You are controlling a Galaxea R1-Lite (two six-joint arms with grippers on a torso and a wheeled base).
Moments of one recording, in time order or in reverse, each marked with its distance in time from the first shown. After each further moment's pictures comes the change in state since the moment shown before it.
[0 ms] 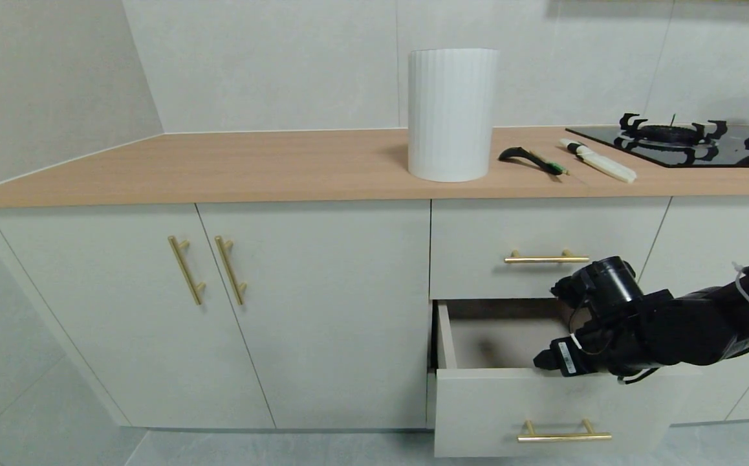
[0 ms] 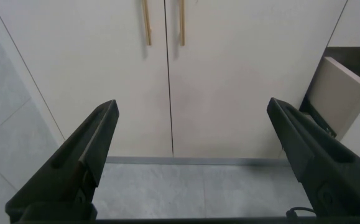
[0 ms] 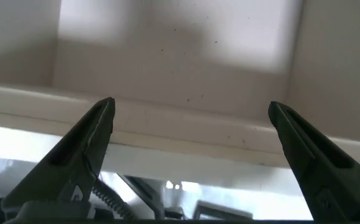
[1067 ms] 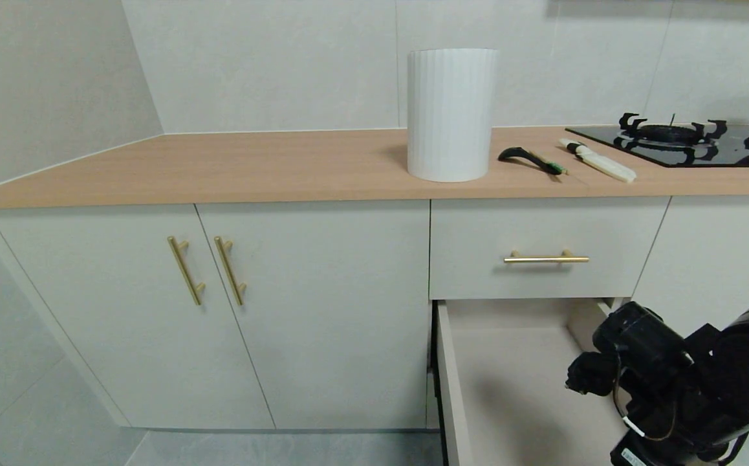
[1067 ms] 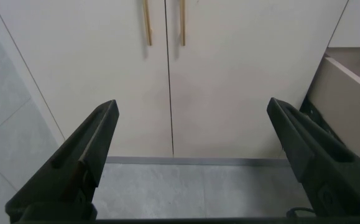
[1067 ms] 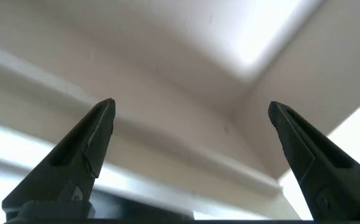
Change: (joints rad) left arm 0.000 0.000 0.000 0.000 0.000 0.001; right arm 0.148 -0.229 0.118 0.511 0.000 -0.278
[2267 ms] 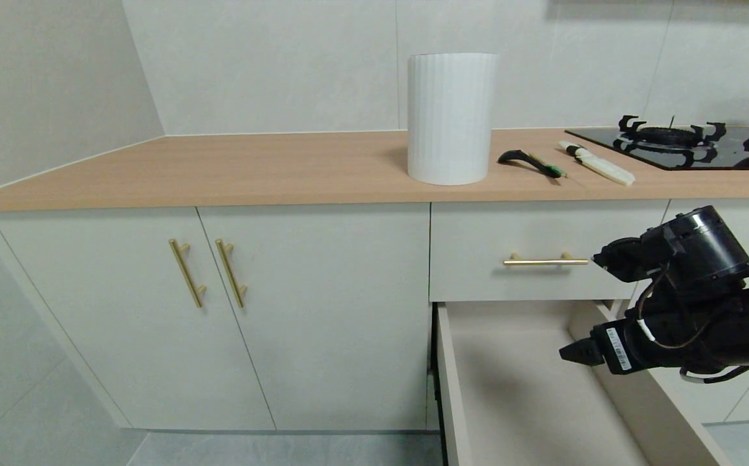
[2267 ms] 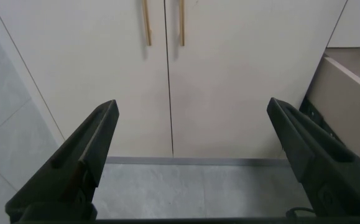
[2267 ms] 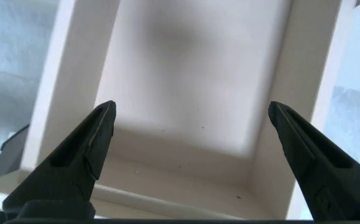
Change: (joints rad) left arm 0.000 0.000 0.000 0.000 0.000 0.000; right arm -0.049 -0.162 -0.144 -0.199 -0.003 0.303
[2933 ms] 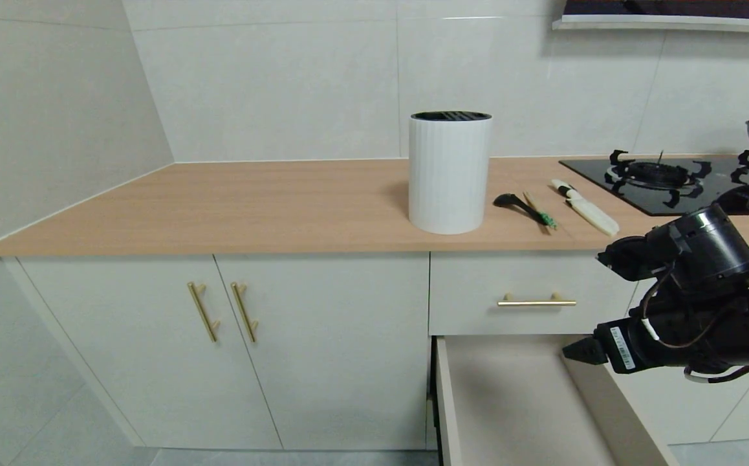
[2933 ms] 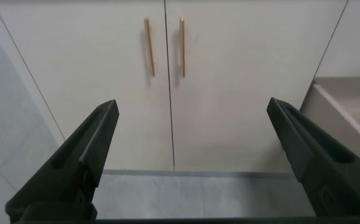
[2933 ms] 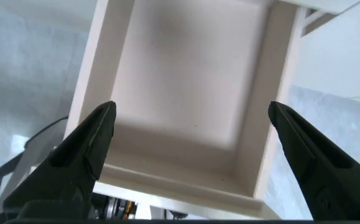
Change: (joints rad) left arm 0.000 0.000 0.000 0.000 0.000 0.000; right arm -0.001 -0.009 0.004 0.001 -0.004 -0.002
